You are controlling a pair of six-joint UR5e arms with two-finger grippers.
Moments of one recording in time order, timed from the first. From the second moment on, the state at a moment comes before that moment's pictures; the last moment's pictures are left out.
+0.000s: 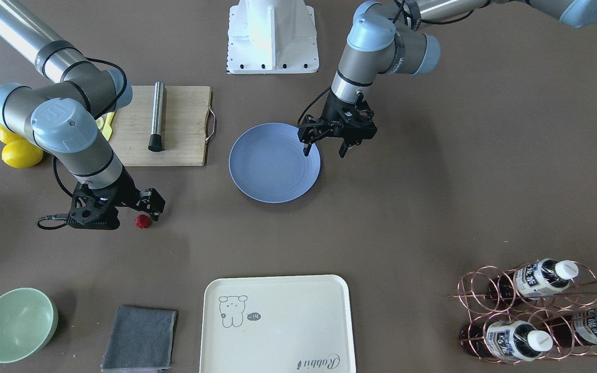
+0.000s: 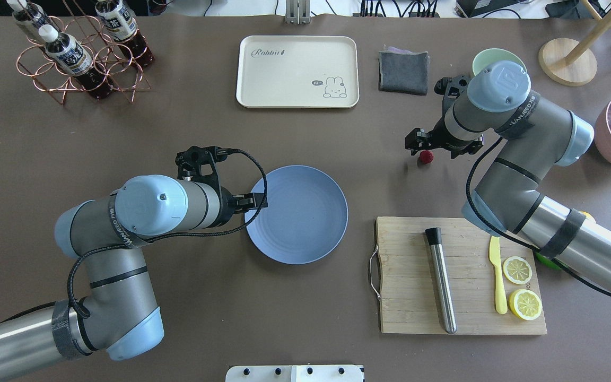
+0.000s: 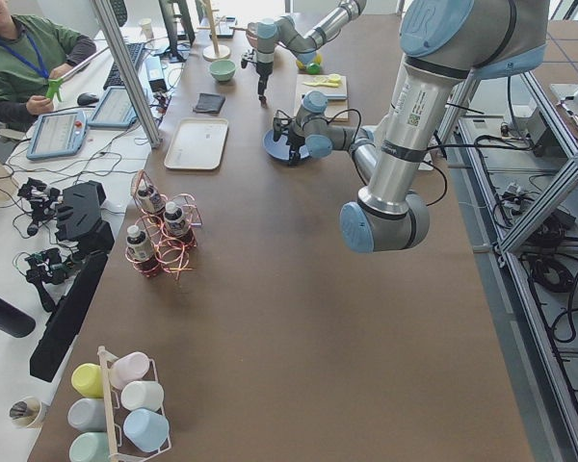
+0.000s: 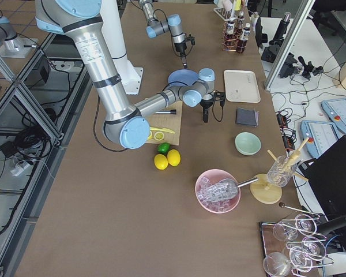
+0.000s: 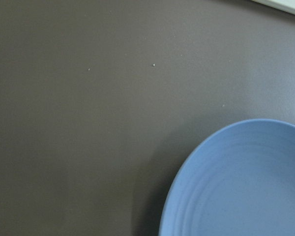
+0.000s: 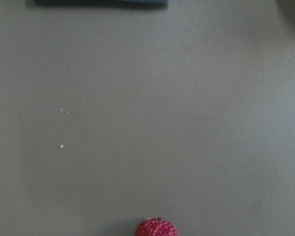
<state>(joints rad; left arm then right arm) -0.44 -2.05 -1.73 -2.00 -1.64 -1.42 0.78 -1.13 1.50 -1.25 1.97 1.08</state>
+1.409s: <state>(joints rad) -0.56 -2.00 -1.77 -2.00 -1.71 -1.29 0.83 -1.05 1.52 -1.26 2.01 1.09</state>
